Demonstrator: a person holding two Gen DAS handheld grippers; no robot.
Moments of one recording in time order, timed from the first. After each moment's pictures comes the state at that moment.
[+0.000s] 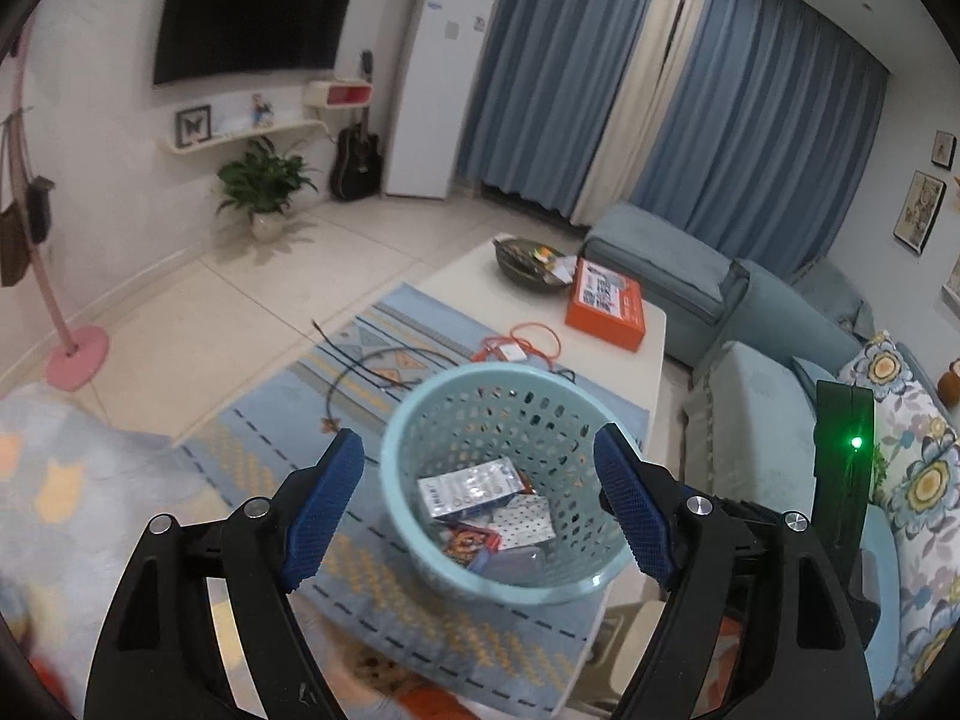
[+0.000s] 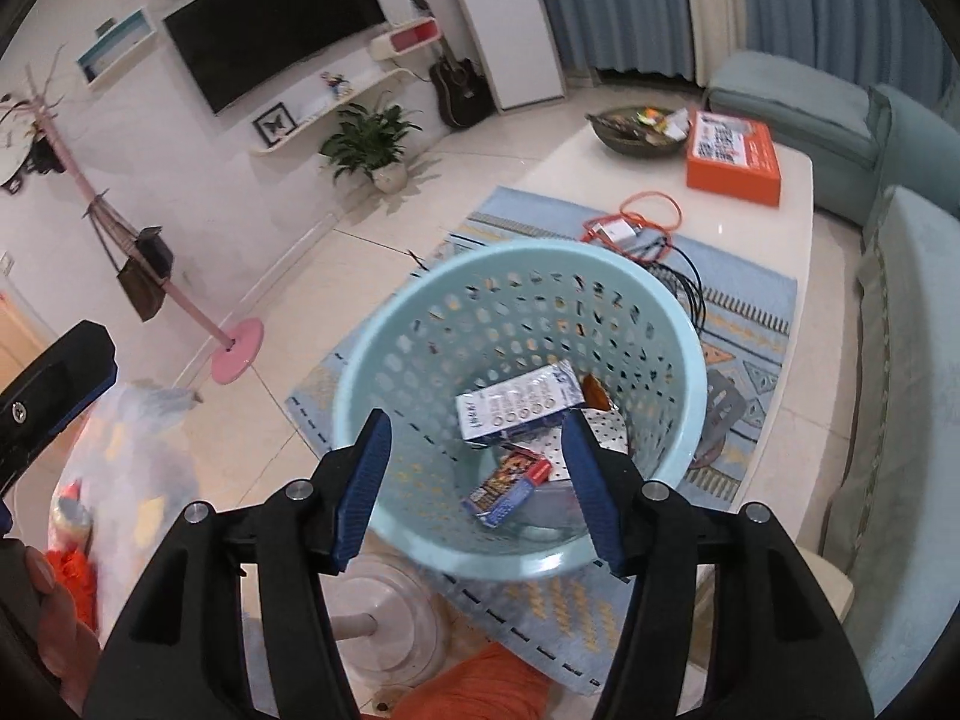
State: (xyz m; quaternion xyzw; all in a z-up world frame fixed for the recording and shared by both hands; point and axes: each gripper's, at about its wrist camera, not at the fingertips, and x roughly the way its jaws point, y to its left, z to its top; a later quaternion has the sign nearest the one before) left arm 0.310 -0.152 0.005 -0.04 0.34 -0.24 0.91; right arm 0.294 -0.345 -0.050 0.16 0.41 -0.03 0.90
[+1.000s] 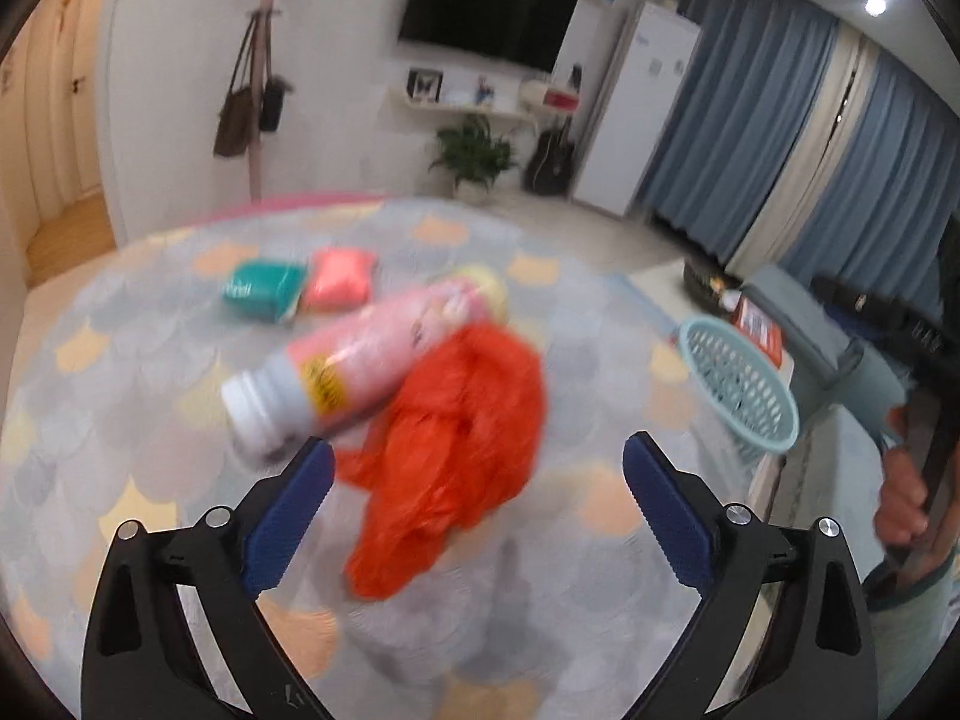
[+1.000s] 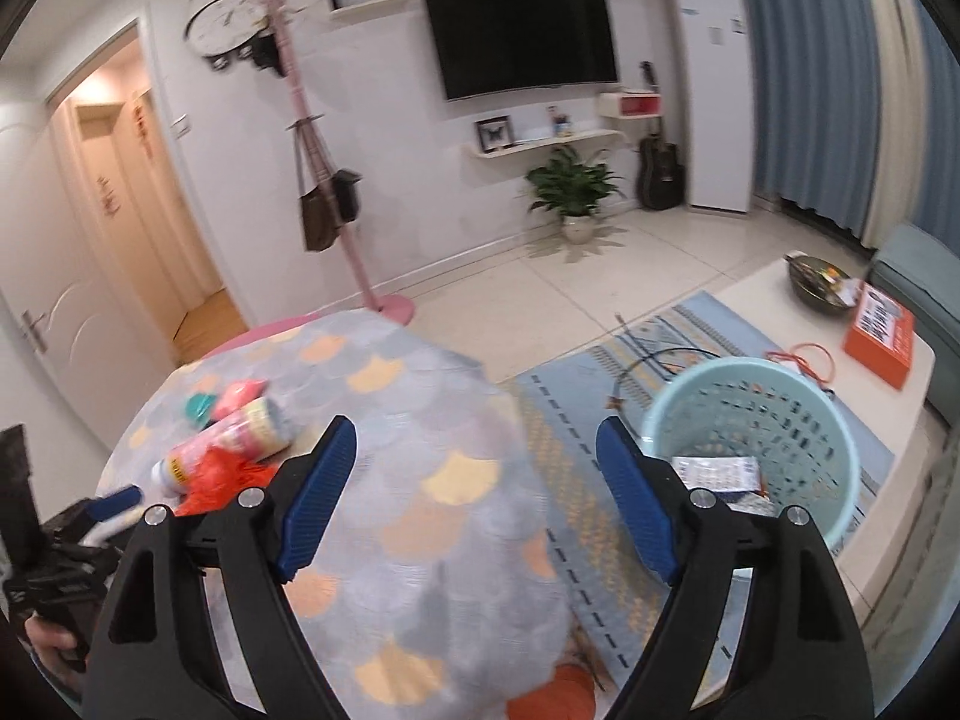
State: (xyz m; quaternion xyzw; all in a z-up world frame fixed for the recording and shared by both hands) left arm 0.158 0.135 -0.028 -0.11 0.38 -0.05 0.92; right arm 0.246 -0.136 0.029 0.02 0.34 0.17 0.92
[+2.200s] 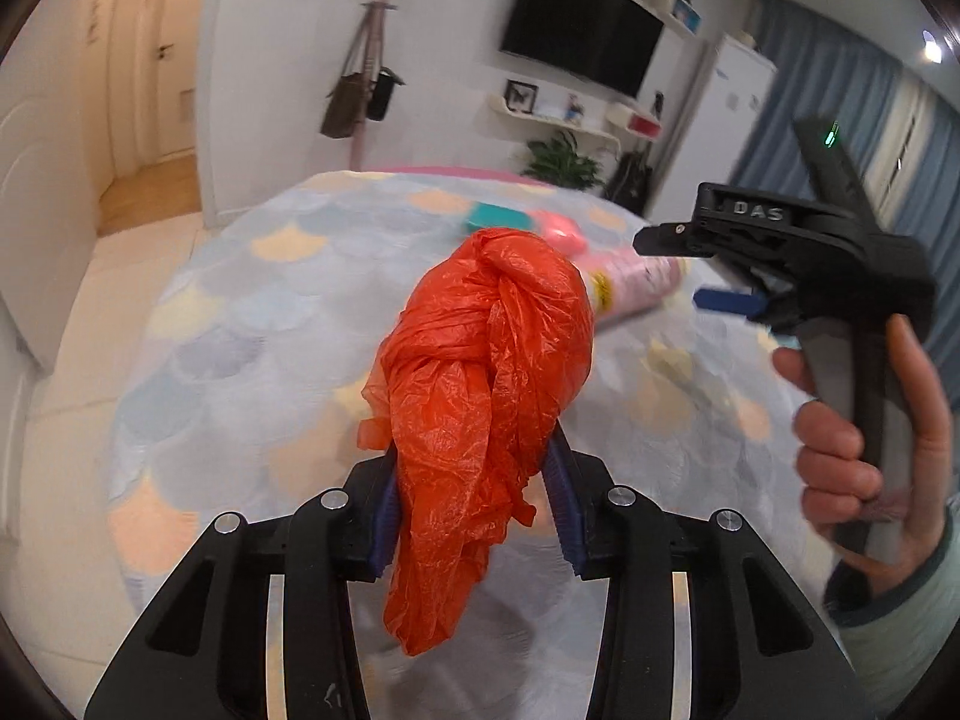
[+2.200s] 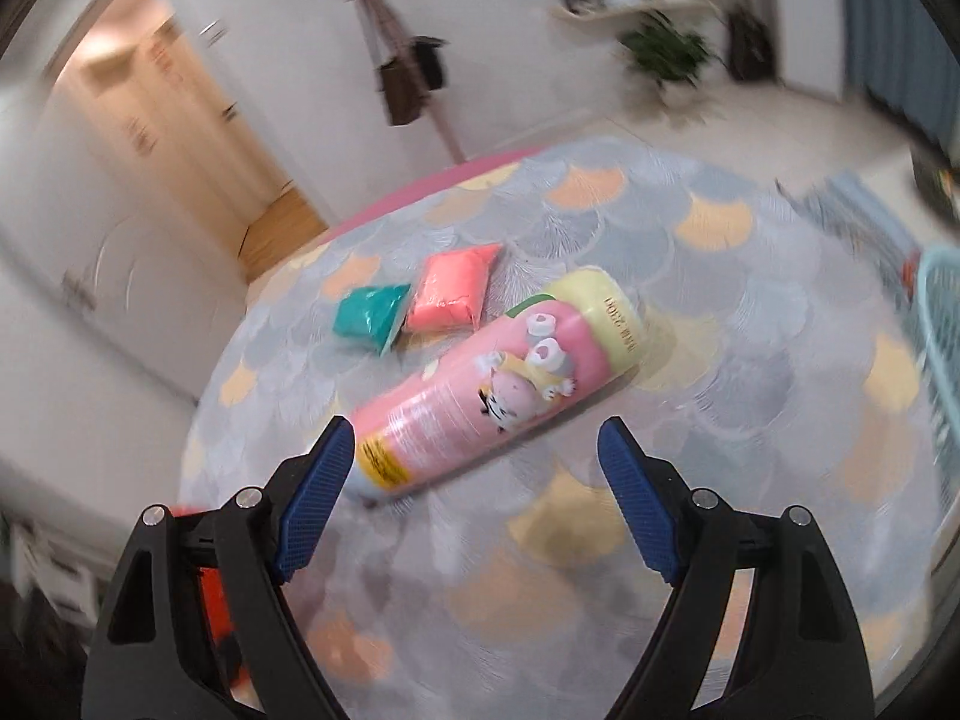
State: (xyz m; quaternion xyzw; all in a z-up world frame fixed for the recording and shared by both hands) left arm 0.043 0.258 -0.042 -0.16 0.36 0.04 0.92; right arm 0.262 0.089 -0.046 0.11 0.50 0.21 0.83
